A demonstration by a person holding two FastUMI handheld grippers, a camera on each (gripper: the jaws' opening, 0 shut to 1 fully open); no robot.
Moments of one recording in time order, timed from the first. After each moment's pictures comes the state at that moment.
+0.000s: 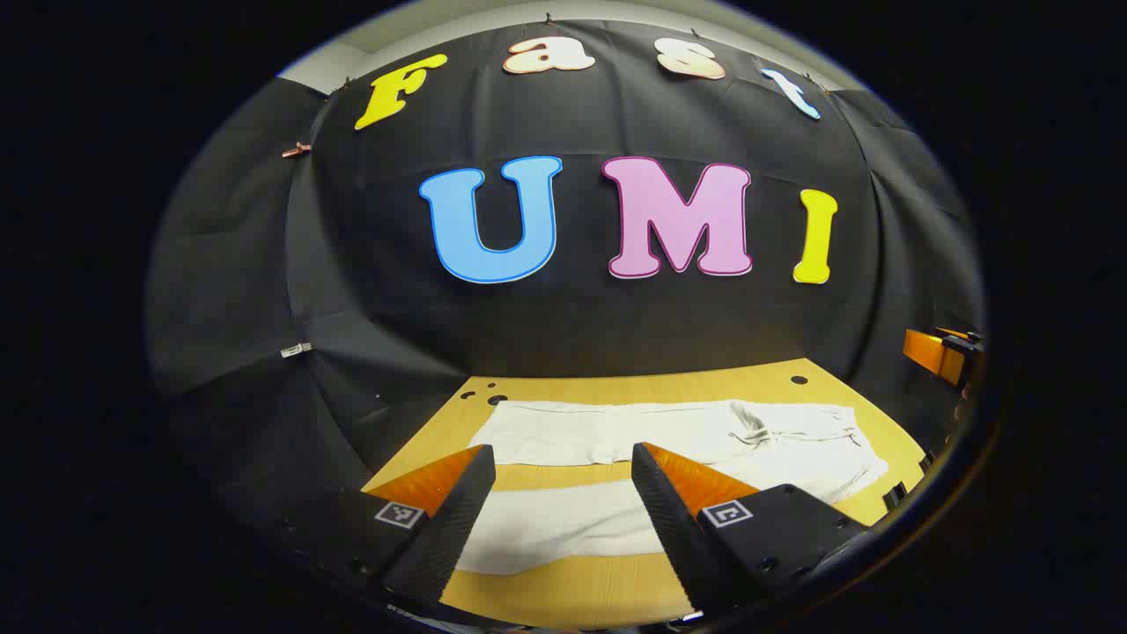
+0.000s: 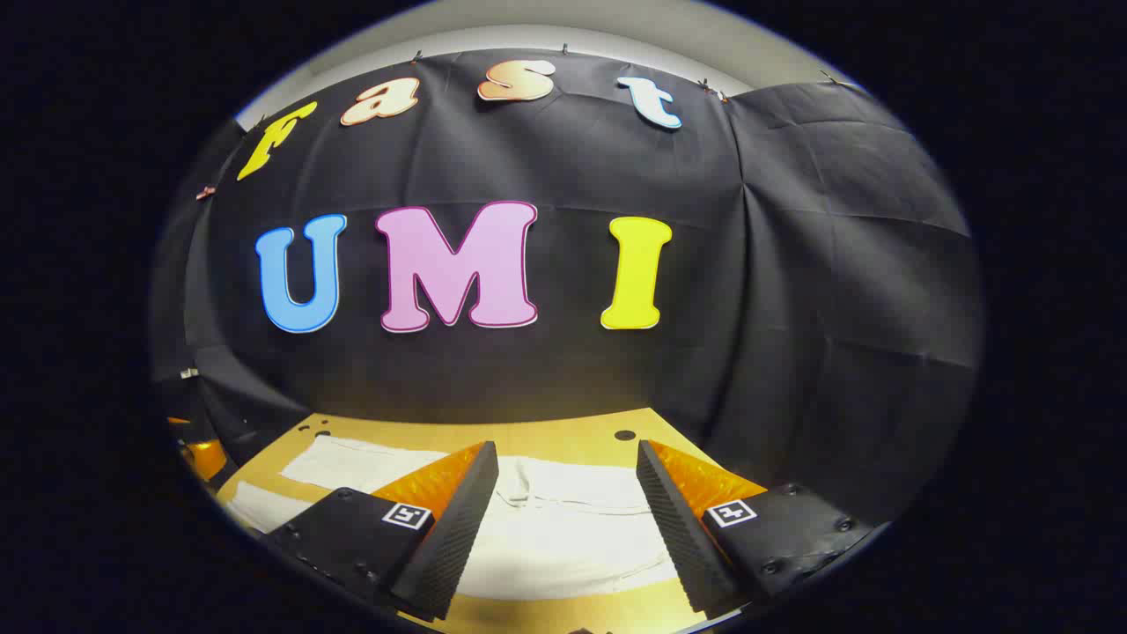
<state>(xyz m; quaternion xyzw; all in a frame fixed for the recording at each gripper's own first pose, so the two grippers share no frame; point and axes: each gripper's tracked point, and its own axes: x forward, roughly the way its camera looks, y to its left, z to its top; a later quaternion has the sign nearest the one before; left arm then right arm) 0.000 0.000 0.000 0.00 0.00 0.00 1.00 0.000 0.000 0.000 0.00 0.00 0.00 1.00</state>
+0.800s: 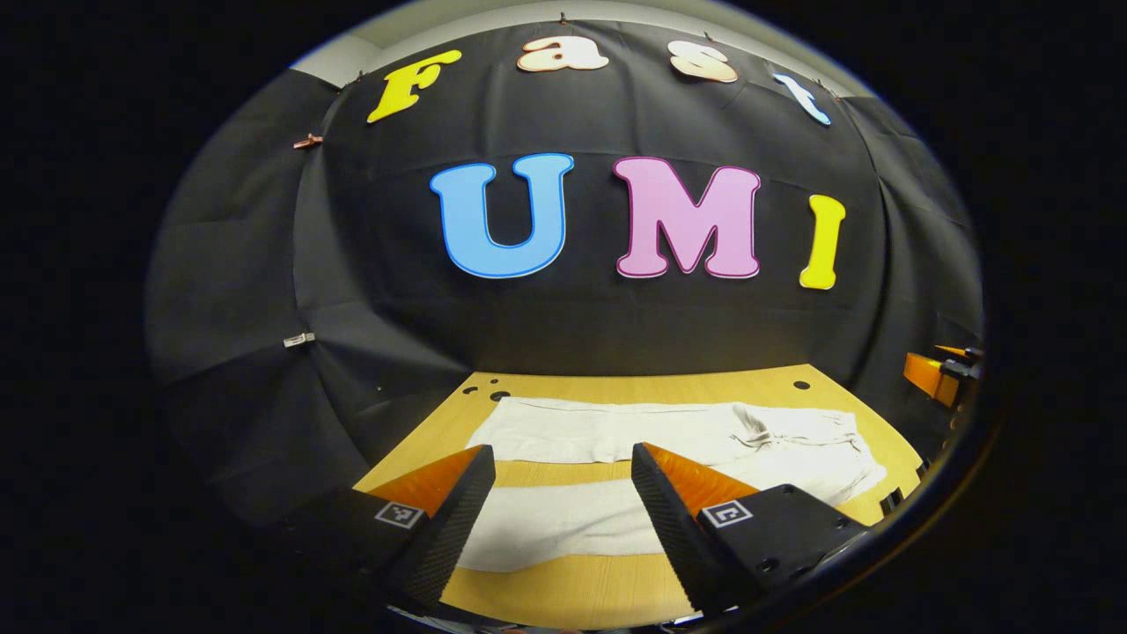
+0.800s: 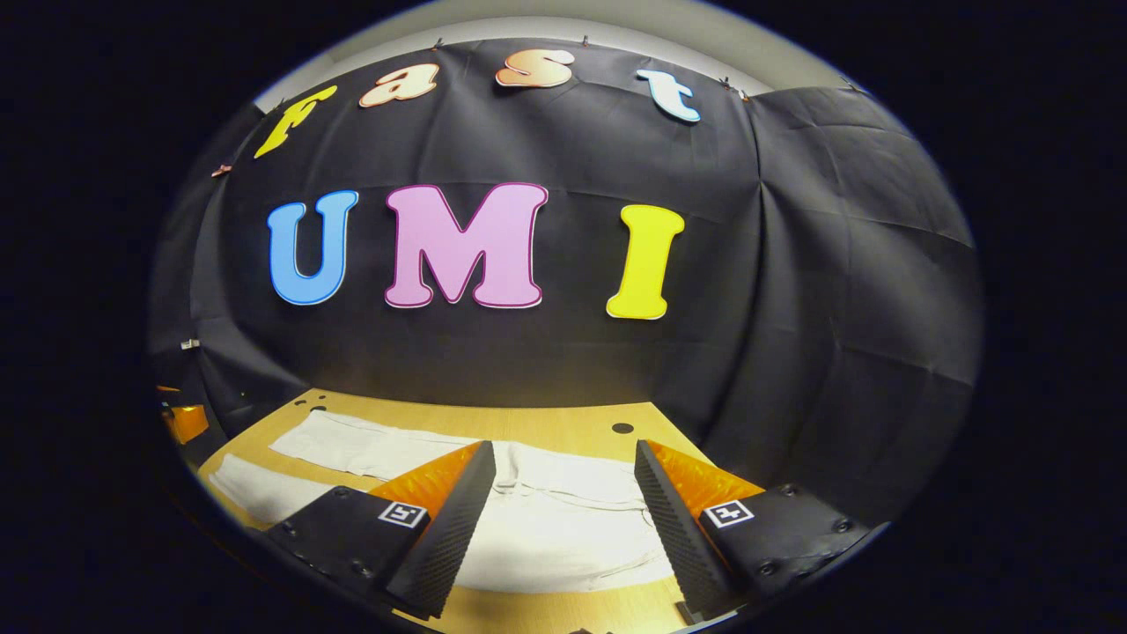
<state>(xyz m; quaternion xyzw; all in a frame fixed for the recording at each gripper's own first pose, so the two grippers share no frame) 0.001 0.009 -0.012 -0.02 0.01 0.03 1.00 0.012 -0.011 -0.018 -0.03 0.01 0.03 1.00</state>
